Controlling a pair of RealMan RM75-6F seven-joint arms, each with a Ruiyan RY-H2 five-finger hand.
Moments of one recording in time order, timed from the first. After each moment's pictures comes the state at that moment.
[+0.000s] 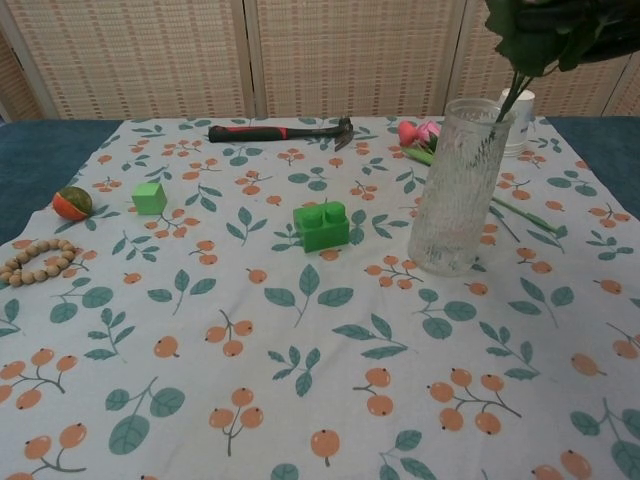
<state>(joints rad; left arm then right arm) -0.12 -1.06 0.08 -1.69 1.63 1.39 0.16 0.62 -0.99 0.38 -1.83 -1.09 0.74 0.67</state>
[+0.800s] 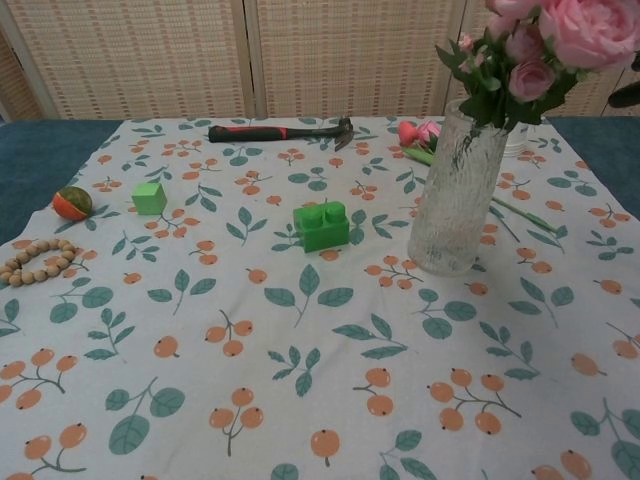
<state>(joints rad) -0.12 -1.07 0.09 -1.69 1.64 1.39 0.16 0.54 -0.89 0.28 -1.80 -1.17 0.82 0.45</state>
